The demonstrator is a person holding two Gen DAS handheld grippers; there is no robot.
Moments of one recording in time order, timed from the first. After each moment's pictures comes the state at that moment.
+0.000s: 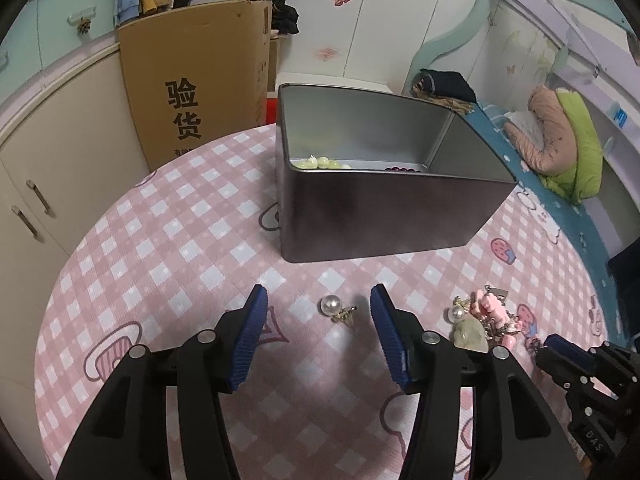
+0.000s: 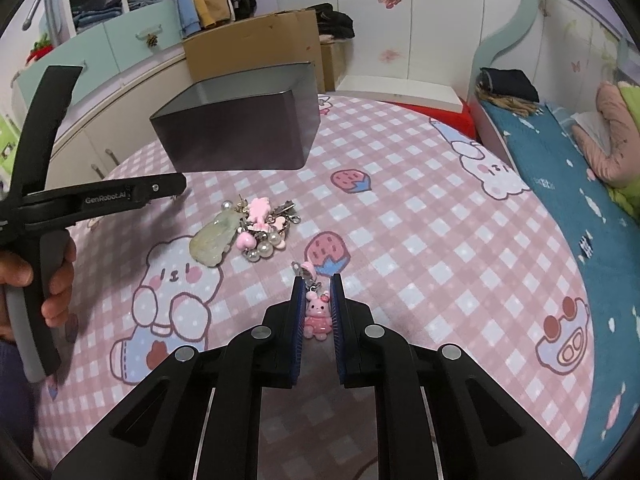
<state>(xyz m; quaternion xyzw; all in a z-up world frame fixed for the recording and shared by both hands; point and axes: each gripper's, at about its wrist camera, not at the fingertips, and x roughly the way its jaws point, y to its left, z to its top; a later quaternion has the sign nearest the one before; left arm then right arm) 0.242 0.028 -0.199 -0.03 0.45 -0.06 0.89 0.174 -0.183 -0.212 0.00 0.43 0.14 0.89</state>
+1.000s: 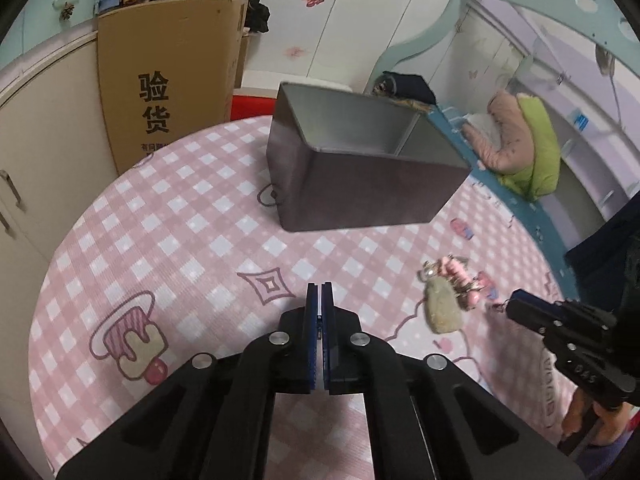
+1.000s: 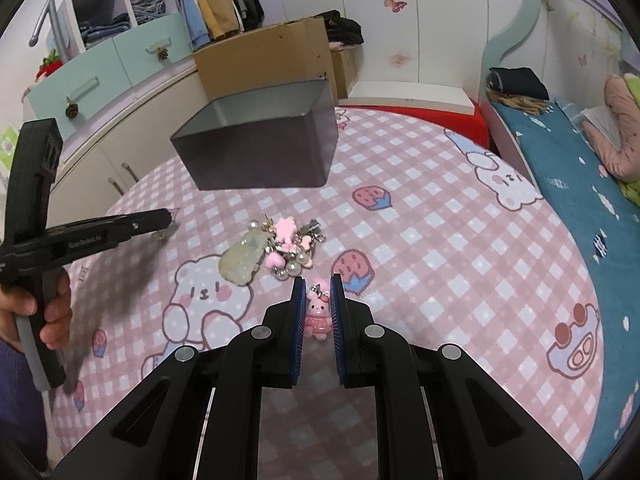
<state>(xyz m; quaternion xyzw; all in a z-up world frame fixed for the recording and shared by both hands) 0.207 0.071 -0.190 -0.08 0.44 -0.15 0.88 0.174 -0.176 -0.198 0.02 0.42 0.16 0.89</state>
